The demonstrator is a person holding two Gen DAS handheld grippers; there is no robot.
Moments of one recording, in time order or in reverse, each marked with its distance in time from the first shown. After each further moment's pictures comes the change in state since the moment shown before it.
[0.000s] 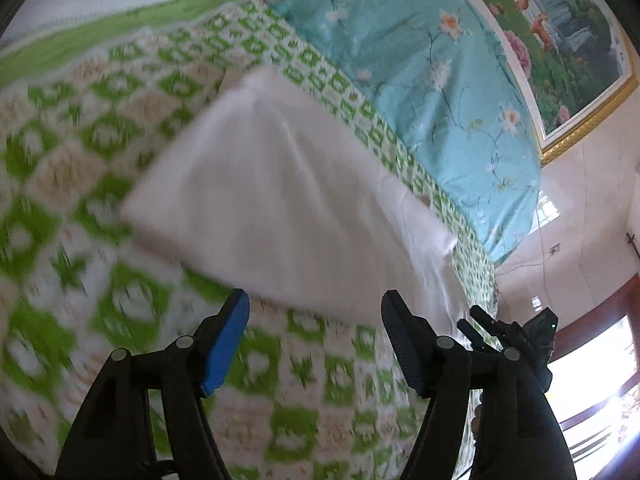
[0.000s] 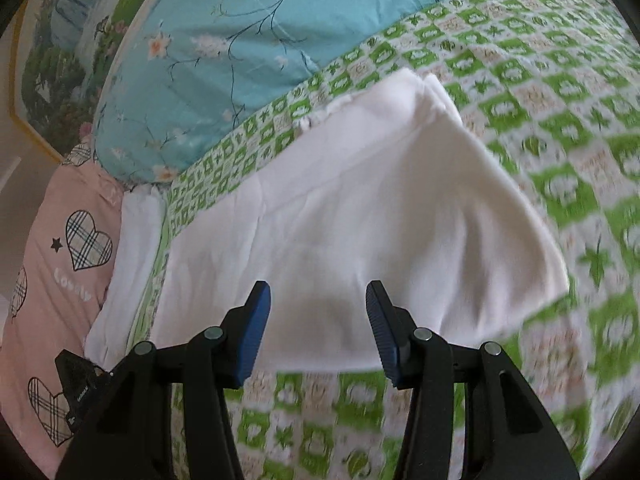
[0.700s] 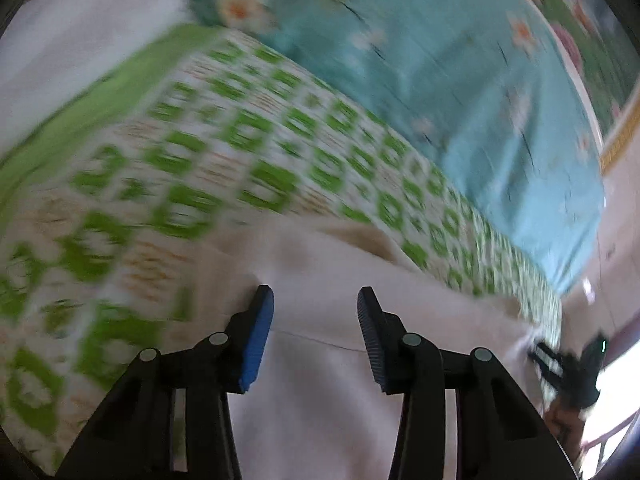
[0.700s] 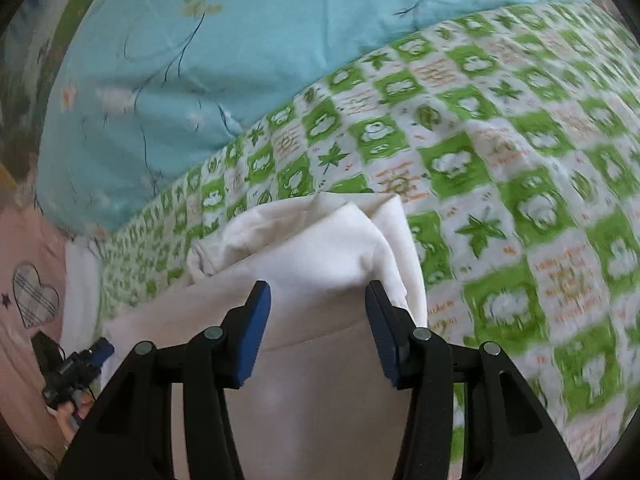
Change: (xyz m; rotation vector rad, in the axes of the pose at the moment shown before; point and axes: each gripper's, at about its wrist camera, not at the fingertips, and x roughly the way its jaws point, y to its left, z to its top) left arm 0.116 0.025 0.188 0.108 -0.105 0.186; right arm 0.056 -0.064 0.130 0.014 -0.081 -0.147
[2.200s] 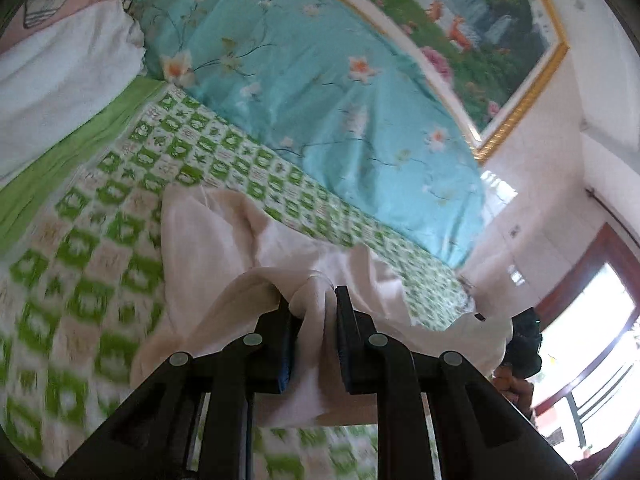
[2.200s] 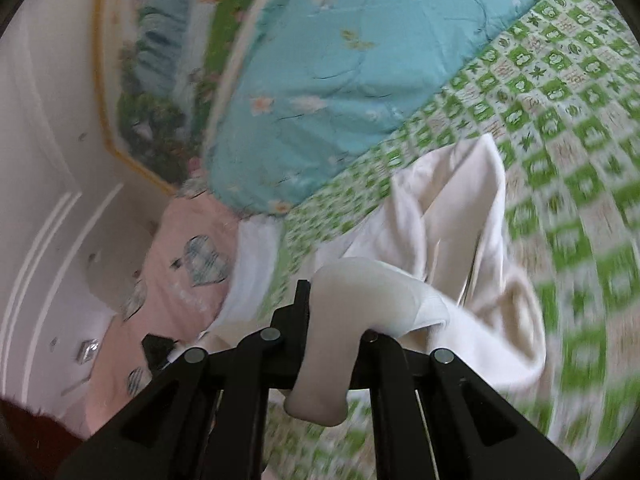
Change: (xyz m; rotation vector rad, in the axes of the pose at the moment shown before) left arm -0.183 -0.042 -0.093 0.100 -0.073 -0.303; right arm -0.134 0.018 -0.070 0.030 0.012 0.540
